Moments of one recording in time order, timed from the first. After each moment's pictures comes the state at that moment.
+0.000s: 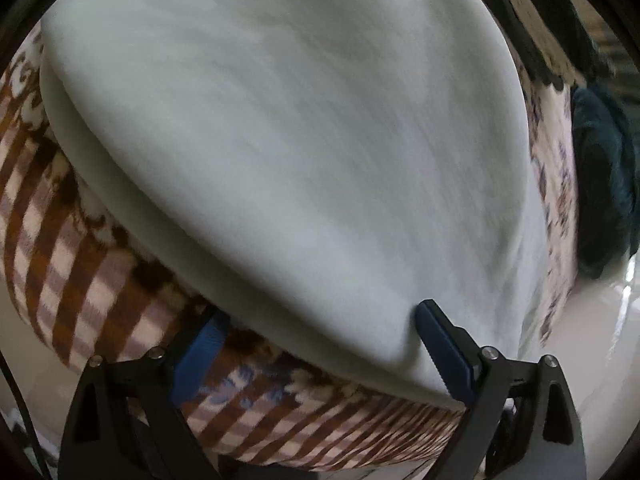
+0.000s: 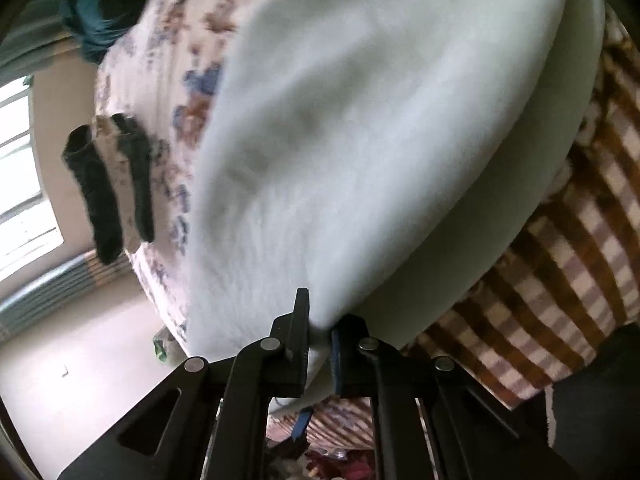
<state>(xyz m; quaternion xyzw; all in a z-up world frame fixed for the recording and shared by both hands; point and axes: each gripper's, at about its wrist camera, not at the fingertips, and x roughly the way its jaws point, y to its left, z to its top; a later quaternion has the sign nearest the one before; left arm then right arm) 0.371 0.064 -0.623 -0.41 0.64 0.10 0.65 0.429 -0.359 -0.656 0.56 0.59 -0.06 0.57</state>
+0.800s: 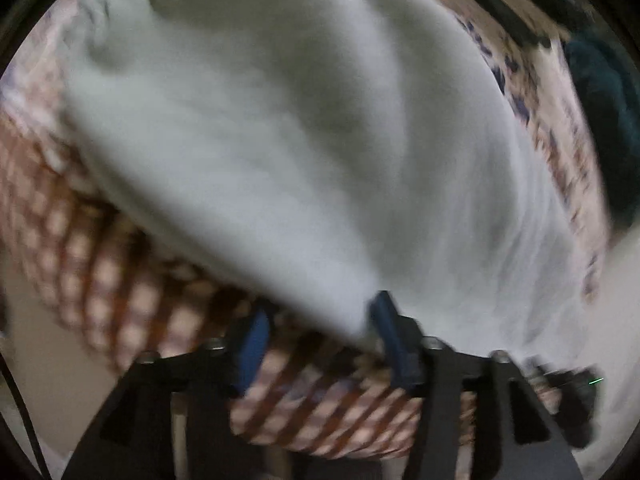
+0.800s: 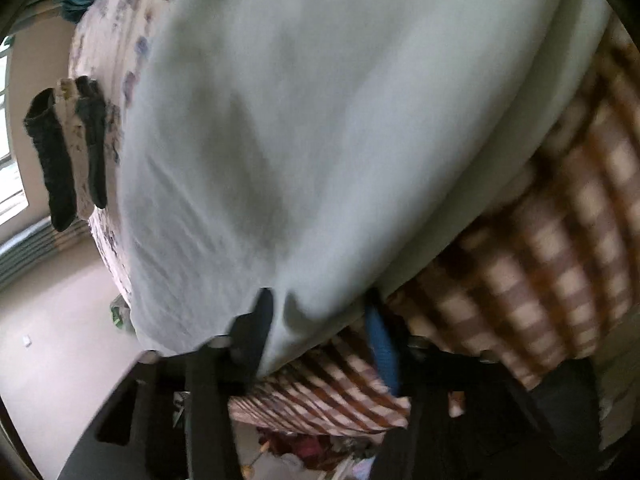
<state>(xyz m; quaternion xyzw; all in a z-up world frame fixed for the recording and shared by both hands) 0.371 0.067 -0.589 -0.24 0.68 0.10 0.69 0.411 -0.384 -0.687 0.49 0.66 -0.05 0.57</state>
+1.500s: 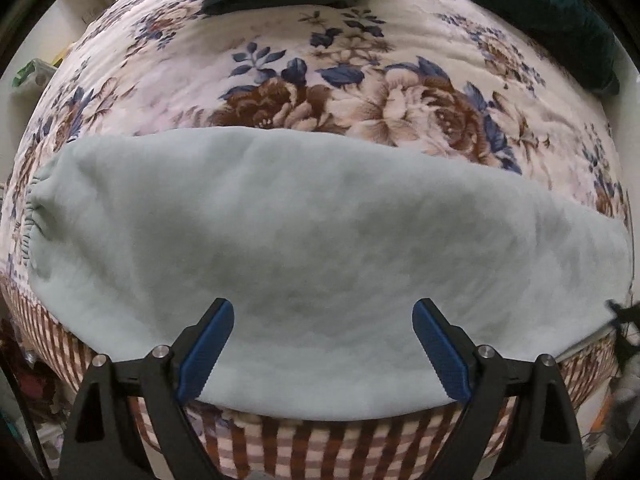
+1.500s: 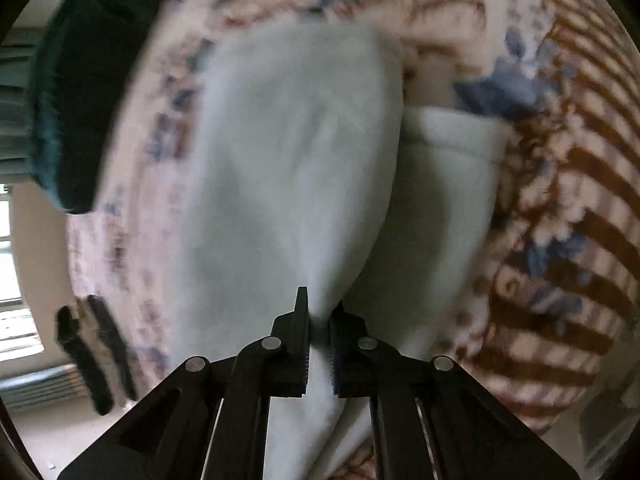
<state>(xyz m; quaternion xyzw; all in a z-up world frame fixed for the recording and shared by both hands) 0.470 -0.122 -0.554 -0.04 0.65 0.03 0.76 0.408 -0.622 -0.648 0.53 0.48 -0.24 0.65</state>
